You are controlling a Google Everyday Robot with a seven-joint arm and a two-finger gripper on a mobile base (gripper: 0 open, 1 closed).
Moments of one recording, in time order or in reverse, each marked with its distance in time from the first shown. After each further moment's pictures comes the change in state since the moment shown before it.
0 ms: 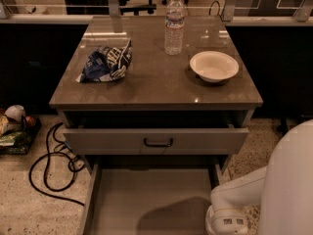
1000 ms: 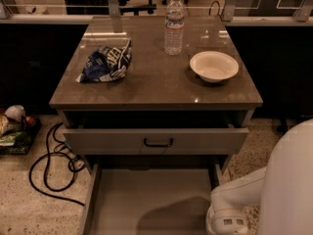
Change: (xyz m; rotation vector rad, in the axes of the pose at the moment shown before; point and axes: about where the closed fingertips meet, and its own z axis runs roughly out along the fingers) arm 0.001 0.002 0.001 -0.003 0.001 0.000
